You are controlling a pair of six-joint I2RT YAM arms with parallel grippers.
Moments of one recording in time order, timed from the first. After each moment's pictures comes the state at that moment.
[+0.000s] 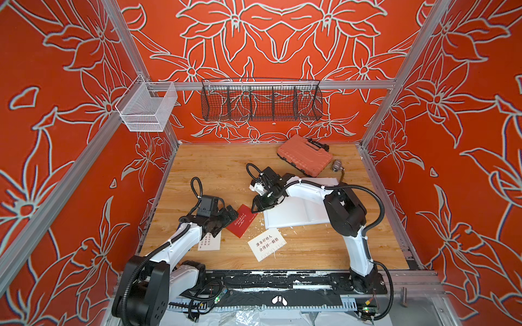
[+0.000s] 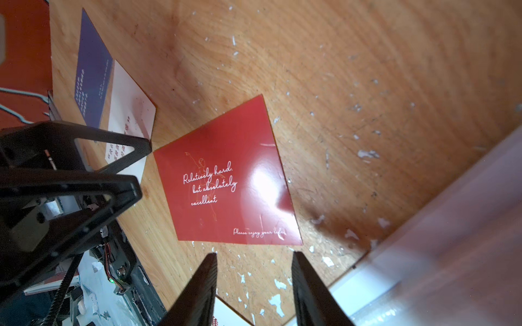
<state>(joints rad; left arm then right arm) -0.15 1.13 0.47 -0.35 0.26 -0.83 0.76 2.12 1.58 -0.64 -0.52 0.31</state>
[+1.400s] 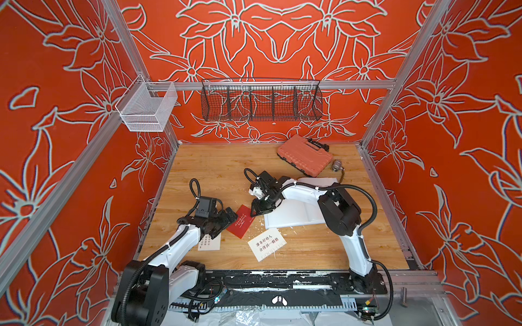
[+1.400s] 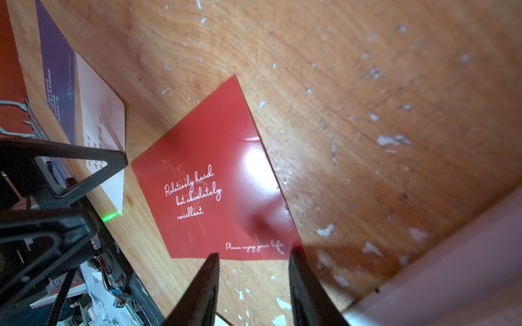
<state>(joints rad) -0.12 1.10 0.45 -0.39 0.30 -0.82 0.78 2.17 1.59 -0.66 -0.50 0.39</state>
